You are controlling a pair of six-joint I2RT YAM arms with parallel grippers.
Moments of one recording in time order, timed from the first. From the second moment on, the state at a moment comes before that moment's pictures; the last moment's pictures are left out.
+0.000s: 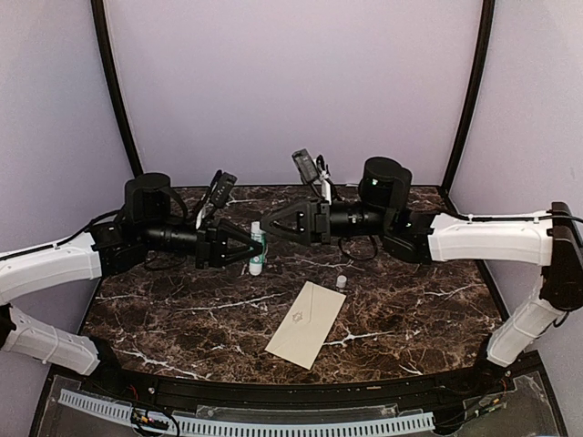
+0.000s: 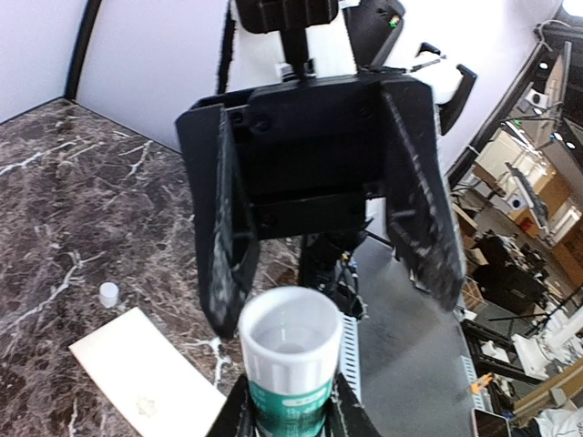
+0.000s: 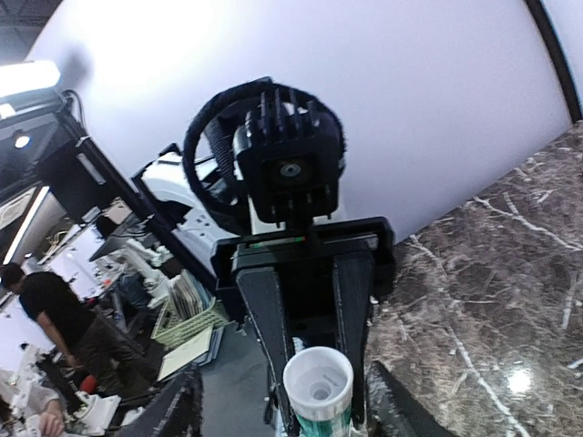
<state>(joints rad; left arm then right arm) -0.75 1.18 0.86 0.07 0.81 -0.33 0.95 1.58 1.11 0.51 -0.77 0.65</state>
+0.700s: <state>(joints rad) -0.77 1.20 0.84 -0.05 0.26 -0.25 1.00 1.71 1.30 0.15 -0.31 0.61</state>
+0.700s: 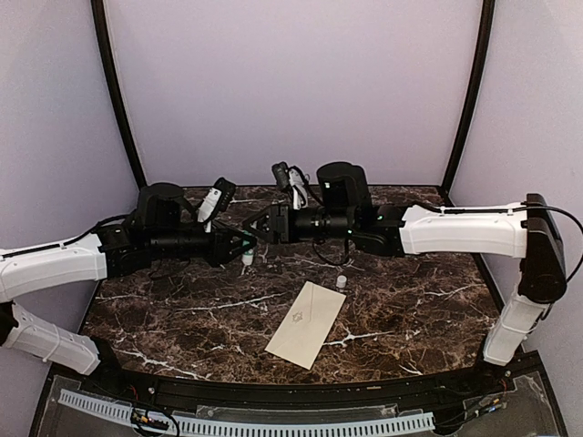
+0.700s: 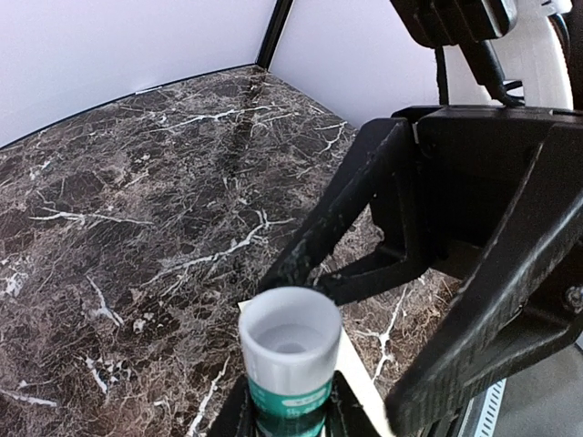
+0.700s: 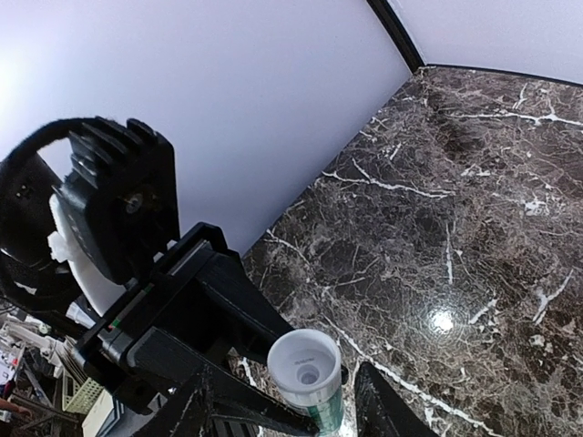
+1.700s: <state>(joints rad) -0.77 1.21 0.84 -0.07 0.34 -0.25 1.02 1.78 1.43 0.01 -0.29 0.53</state>
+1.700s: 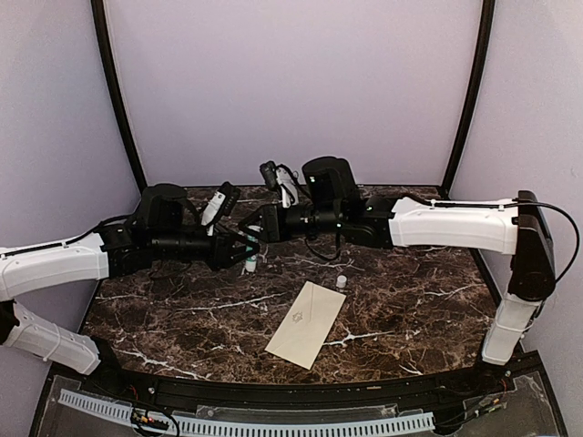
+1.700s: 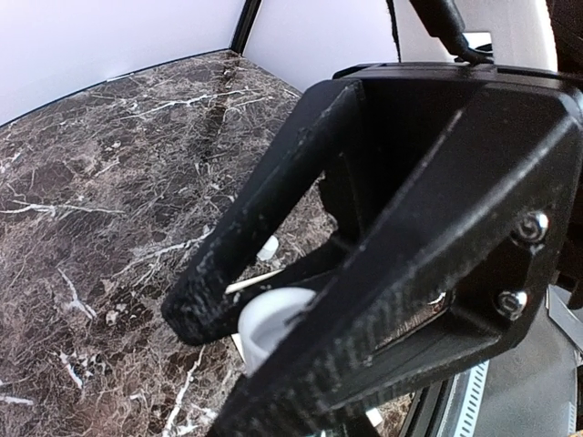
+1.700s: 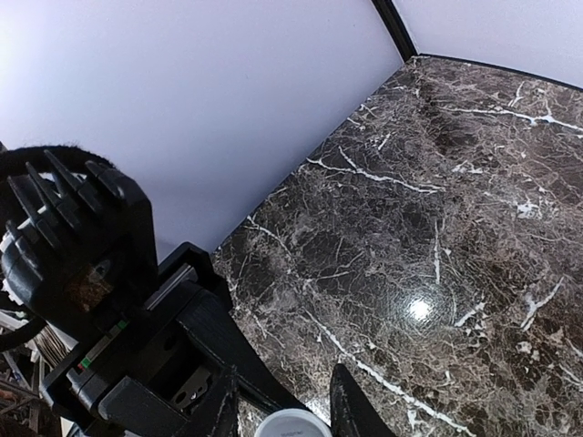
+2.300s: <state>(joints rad) -0.76 1.23 0.87 -0.12 0.43 -0.23 0.97 1.75 1.33 0.12 -0.42 0.54</state>
